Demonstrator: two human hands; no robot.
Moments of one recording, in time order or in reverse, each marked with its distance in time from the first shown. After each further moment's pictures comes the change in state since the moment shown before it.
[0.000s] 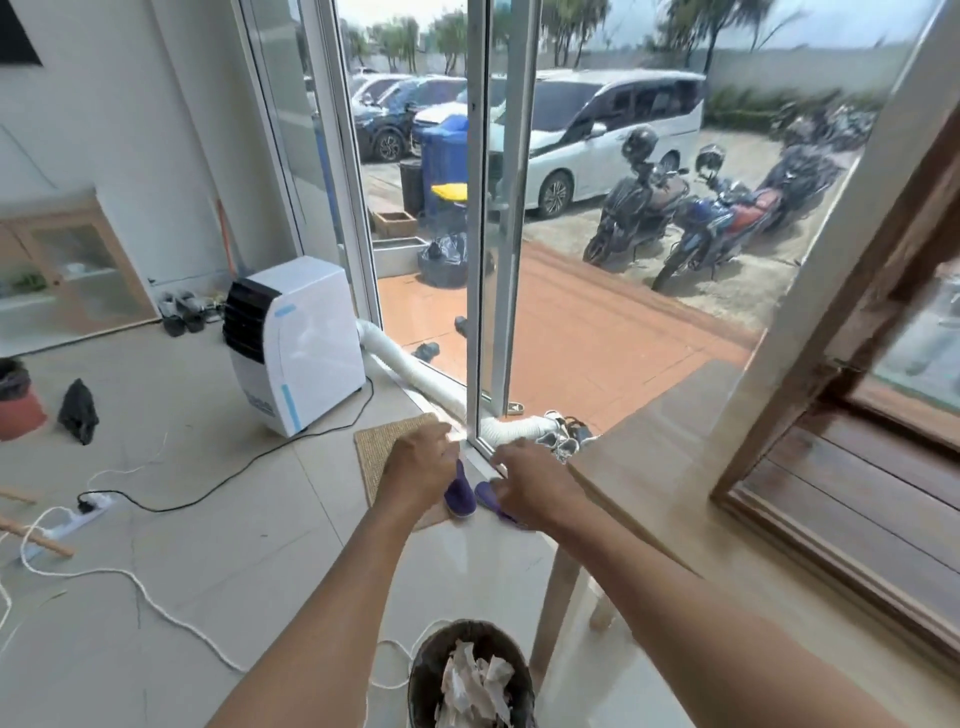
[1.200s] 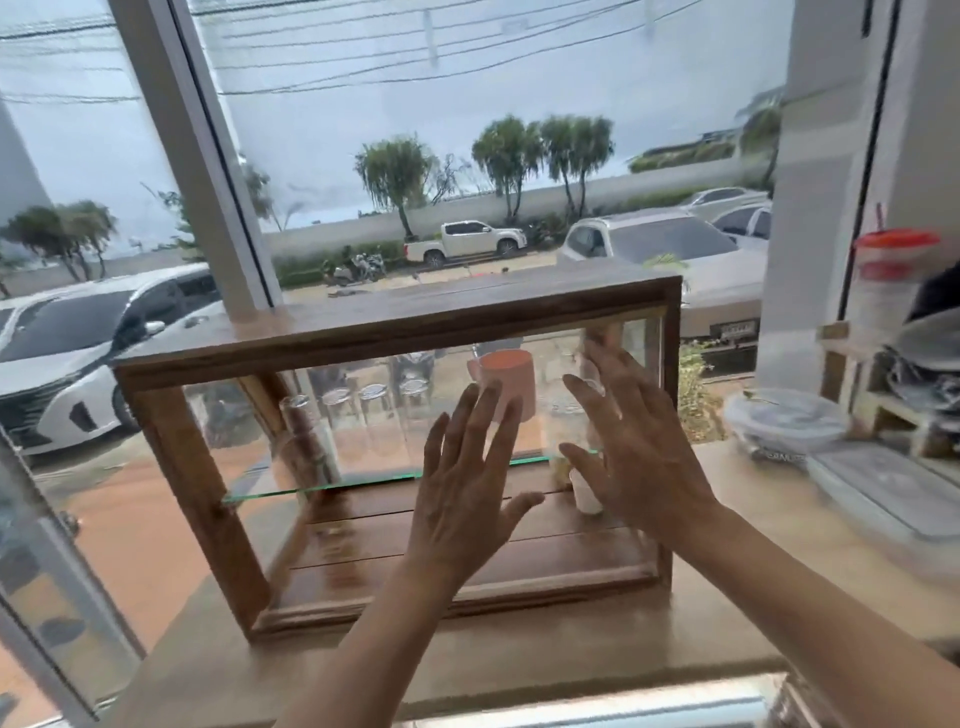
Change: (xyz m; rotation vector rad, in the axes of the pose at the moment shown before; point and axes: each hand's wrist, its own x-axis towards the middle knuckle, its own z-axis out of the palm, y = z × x) left_hand -0.306 0.423 0.142 0.030 0.195 1.588; right_hand -0.501 0.208 -0.280 -0.719 1.039 0.499
